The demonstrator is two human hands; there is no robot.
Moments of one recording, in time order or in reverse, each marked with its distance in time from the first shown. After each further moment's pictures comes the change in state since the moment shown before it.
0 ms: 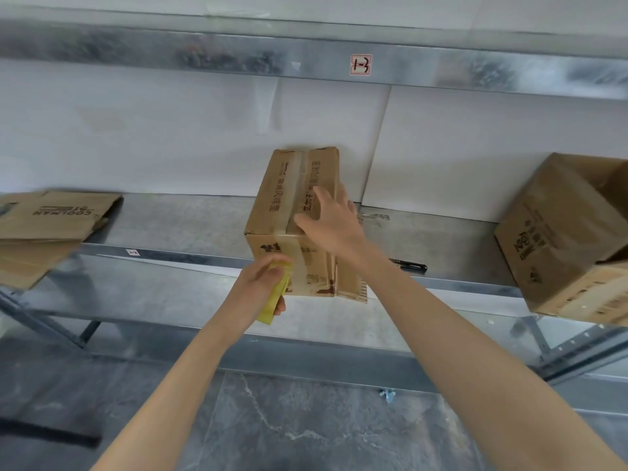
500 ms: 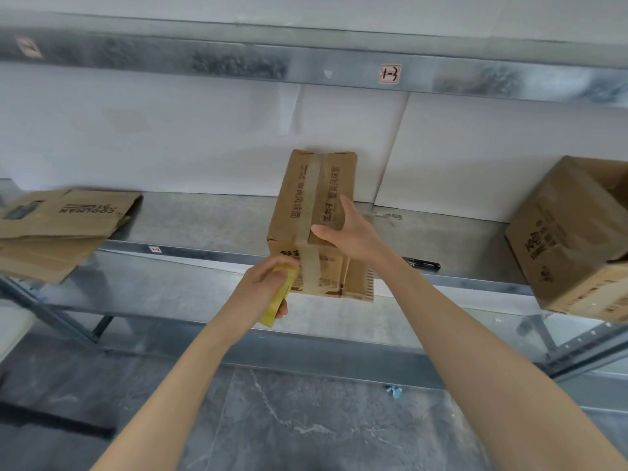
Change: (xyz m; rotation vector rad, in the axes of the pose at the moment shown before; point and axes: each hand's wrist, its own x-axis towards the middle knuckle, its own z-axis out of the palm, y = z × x) left_hand -0.019 0.005 -0.034 0.021 -0.028 -0.030; right_hand -0.009 0.006 0.010 0.240 -0.109 0.096
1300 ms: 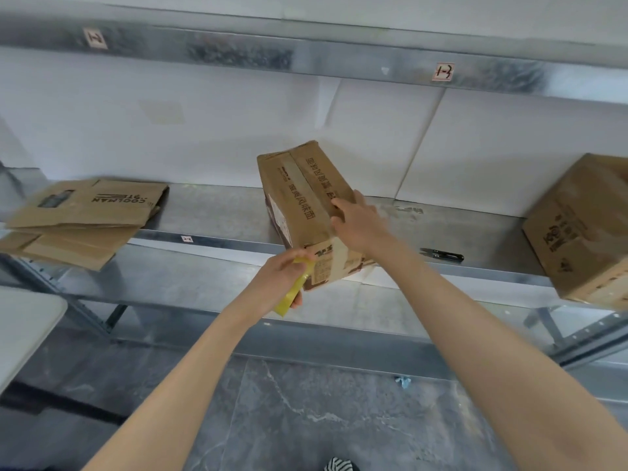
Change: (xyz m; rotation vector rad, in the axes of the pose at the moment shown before) left_hand -0.019 0.005 -0.048 0.101 -0.092 -0.064; right_hand -0.011 -0.050 0.049 -0.562 0.061 -0.089
